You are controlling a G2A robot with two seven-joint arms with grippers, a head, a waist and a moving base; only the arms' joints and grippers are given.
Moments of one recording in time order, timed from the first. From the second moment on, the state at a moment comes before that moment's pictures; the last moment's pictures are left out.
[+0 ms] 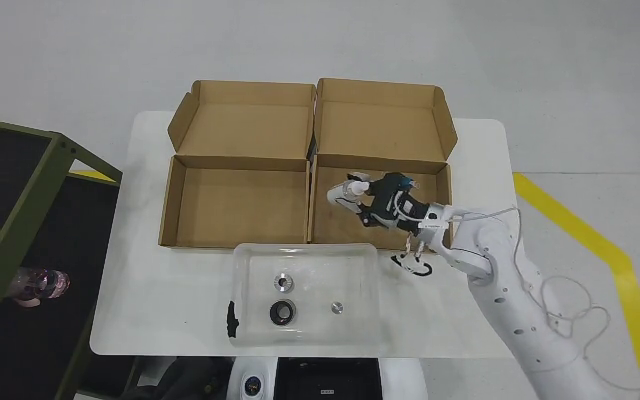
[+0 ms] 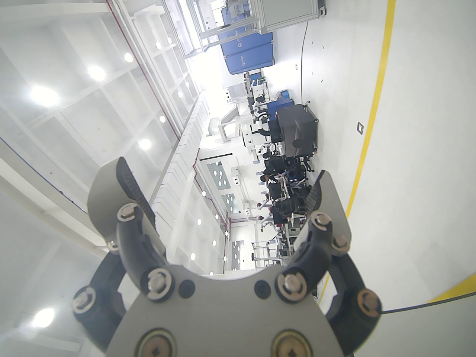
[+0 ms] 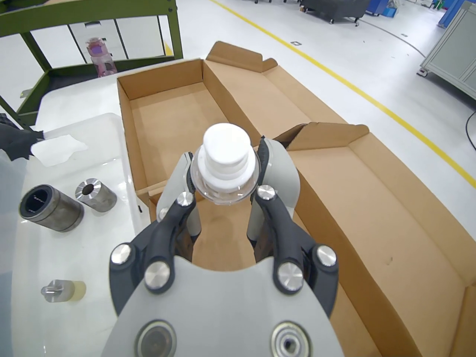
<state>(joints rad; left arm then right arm) -0.29 -0.19 -0.48 -1.38 1.96 -0.31 0.15 -1.07 -1.12 1.12 -1.69 -1.16 -0.68 0.19</state>
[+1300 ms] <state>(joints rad) -0.29 -0.19 -0.48 -1.38 1.96 -0.31 0.15 -0.77 -1.21 0.89 -1.34 -1.15 -0.64 0.32</state>
